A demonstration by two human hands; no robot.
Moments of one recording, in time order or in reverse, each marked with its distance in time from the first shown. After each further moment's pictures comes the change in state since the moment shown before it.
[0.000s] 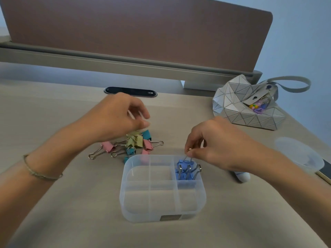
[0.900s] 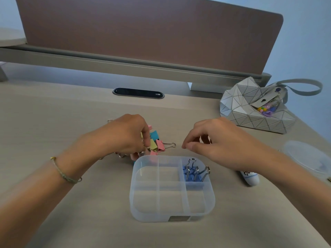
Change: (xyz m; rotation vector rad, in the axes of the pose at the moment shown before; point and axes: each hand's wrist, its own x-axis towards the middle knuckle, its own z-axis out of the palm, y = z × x) left_hand 0.000 -0.009 0.021 0.162 -0.344 -0.229; right_hand 0.010 -0.005 0.002 0.110 0.016 -0.056
